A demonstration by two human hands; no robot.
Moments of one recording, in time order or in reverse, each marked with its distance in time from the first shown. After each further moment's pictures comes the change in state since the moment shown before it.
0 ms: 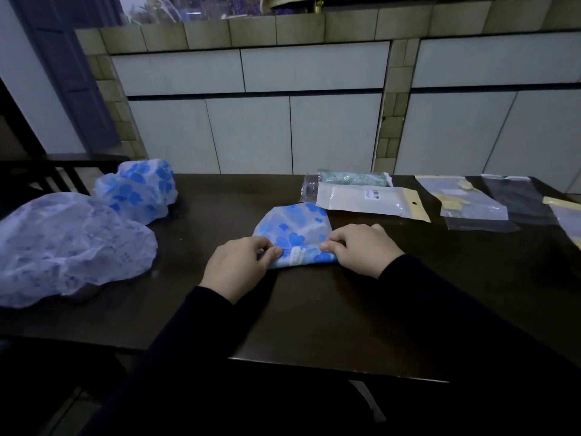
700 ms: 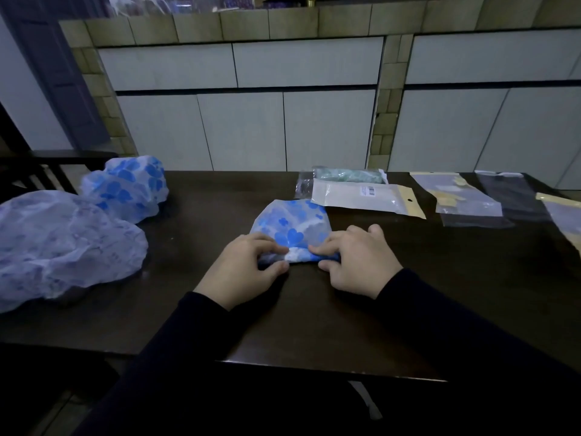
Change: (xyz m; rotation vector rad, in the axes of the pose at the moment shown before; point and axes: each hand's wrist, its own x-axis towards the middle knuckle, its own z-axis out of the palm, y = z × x) left_hand 0.002 -0.006 0.013 -0.180 0.017 0.291; right_hand -0.025 -0.011 0.010 -0.209 0.159 -0.133
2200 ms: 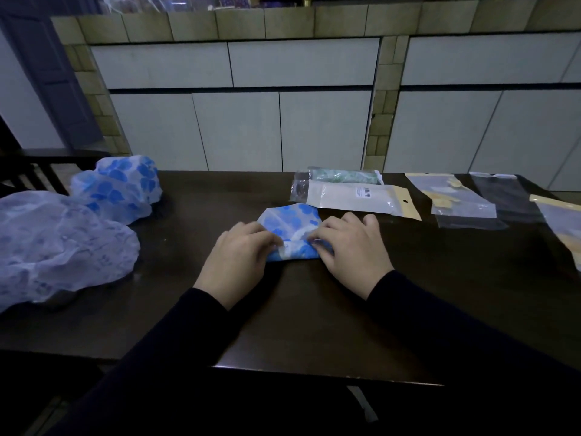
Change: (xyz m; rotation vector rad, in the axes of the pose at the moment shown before) left_hand 0.010 0.000 0.002 0.231 0.184 0.204; right_hand 0.003 0.004 0.009 -0.013 0.326 -0.055
